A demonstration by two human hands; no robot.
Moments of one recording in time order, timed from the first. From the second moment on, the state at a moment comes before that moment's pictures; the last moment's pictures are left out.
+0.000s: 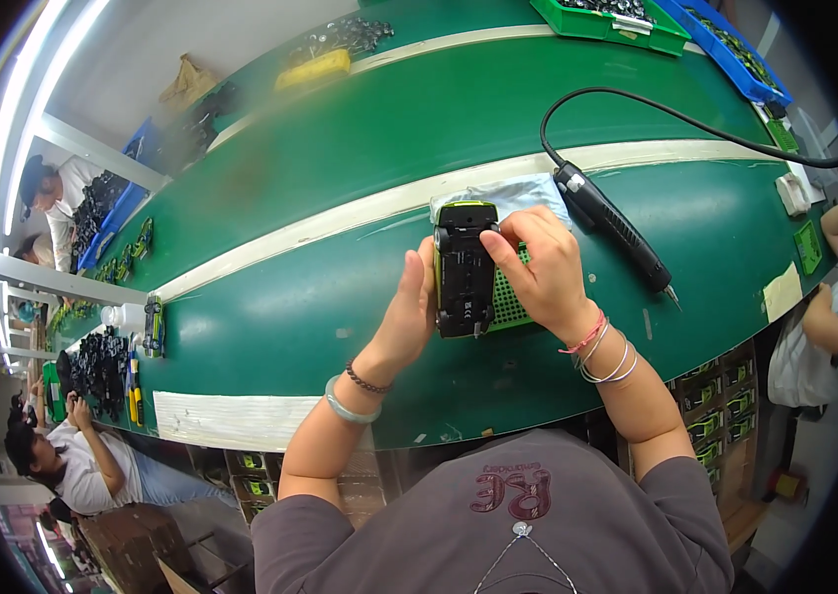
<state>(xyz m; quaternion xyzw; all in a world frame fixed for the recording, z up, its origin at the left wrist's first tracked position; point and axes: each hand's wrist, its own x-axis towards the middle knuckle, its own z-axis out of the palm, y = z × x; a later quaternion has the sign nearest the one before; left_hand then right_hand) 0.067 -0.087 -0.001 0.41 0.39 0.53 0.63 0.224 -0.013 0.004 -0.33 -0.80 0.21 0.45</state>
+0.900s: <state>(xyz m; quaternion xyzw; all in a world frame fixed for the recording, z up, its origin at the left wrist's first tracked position) 0.057 -0.082 -0.002 0.31 0.33 0.57 0.69 0.242 -0.006 0.004 -0.15 -0.79 0.22 0.55</state>
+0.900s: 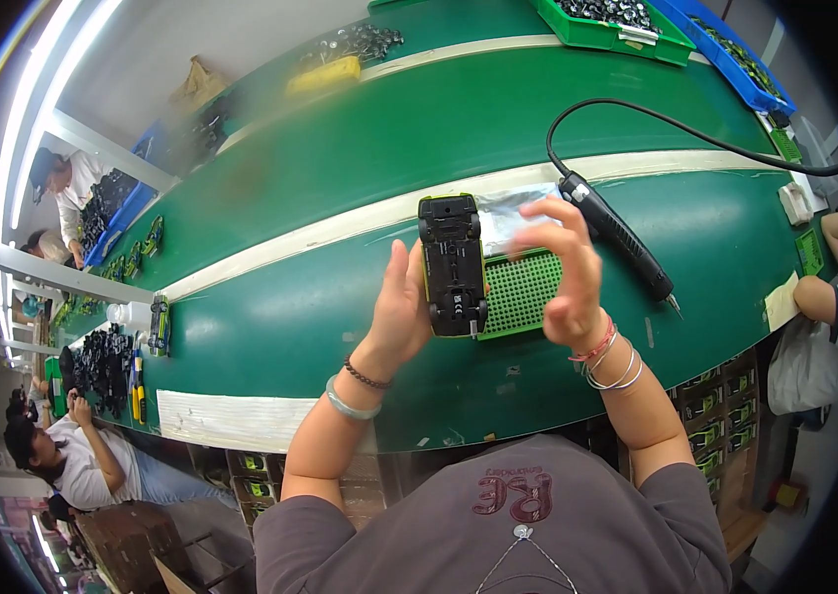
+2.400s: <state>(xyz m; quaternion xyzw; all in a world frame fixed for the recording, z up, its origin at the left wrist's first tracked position) -0.078 0.111 0.014 0.78 0.57 0.26 -0.03 0.240 -0.013 0.024 -0.08 -0.84 0.18 0.50</state>
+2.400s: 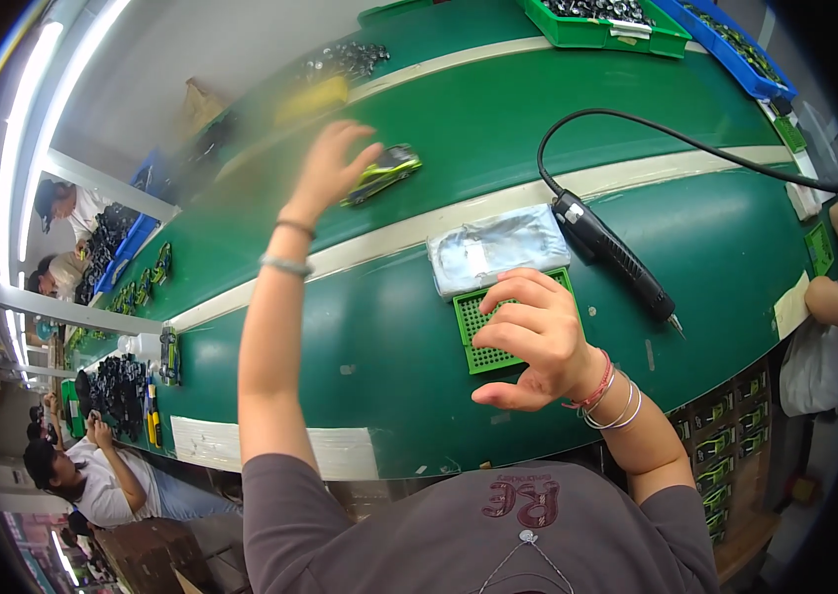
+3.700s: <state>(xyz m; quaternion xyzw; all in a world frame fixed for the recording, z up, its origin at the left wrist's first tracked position) 0.045 -0.780 -0.190 -0.43 0.87 0.22 -0.10 0.230 -0.043 -0.003 -0.11 -0.85 0.31 0.42</state>
